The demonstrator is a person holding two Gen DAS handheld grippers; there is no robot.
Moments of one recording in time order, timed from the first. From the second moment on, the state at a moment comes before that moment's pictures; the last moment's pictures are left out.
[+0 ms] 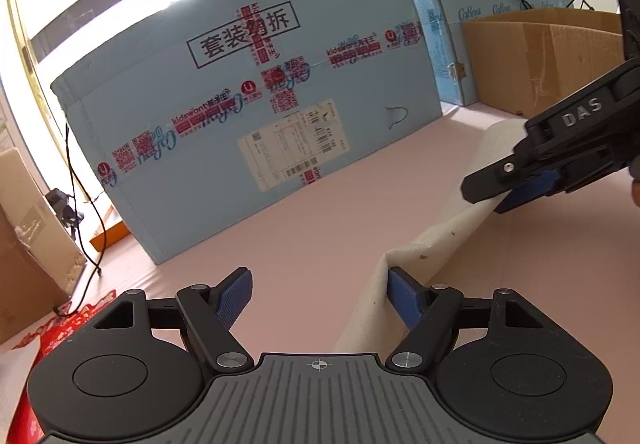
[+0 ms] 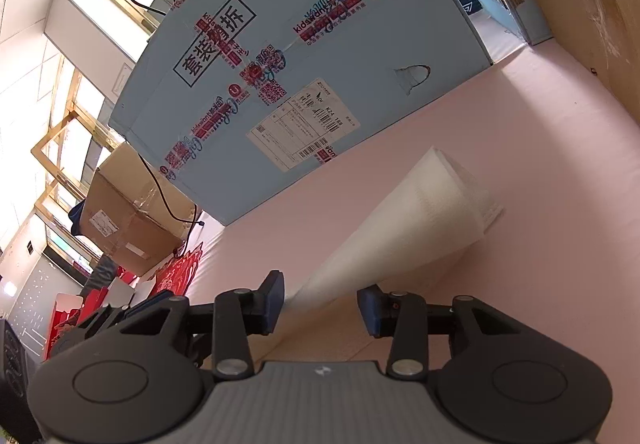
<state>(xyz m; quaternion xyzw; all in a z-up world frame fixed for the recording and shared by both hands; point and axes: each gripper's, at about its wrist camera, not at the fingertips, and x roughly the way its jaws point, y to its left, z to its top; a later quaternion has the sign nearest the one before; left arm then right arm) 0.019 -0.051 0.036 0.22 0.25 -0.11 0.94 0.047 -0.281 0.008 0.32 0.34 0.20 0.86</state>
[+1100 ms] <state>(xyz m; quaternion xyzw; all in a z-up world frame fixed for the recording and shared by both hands) 0.047 0.073 0.002 -0.02 0.34 -0.13 0.93 0.033 -0.228 -0.001 0.31 0.42 0.28 0.80</state>
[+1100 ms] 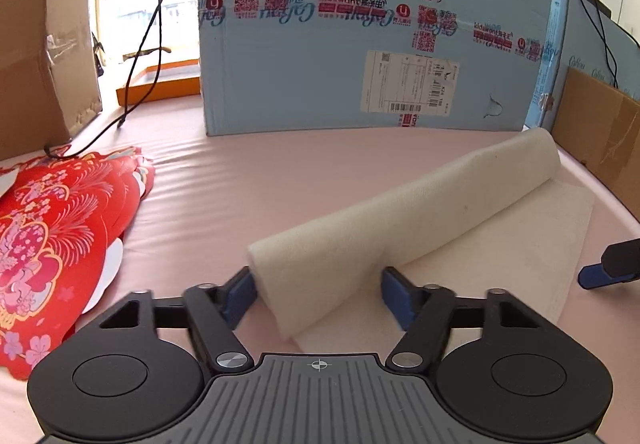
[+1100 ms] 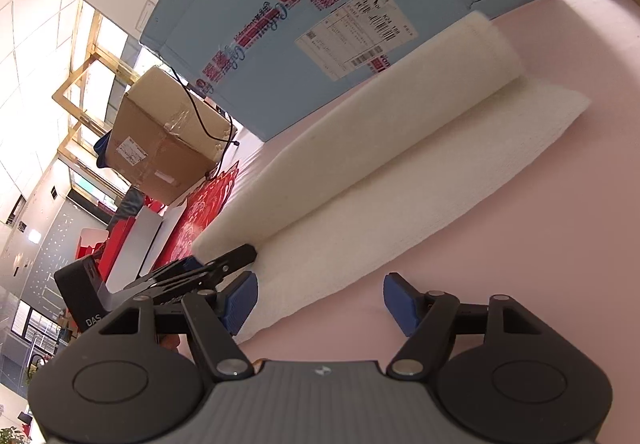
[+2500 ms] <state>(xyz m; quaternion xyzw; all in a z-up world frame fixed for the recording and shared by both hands) -0.086 -0.110 0.049 0.16 0.21 -0.35 0.90 -0.054 -0.352 0.008 0.33 0.36 0.27 0.83</state>
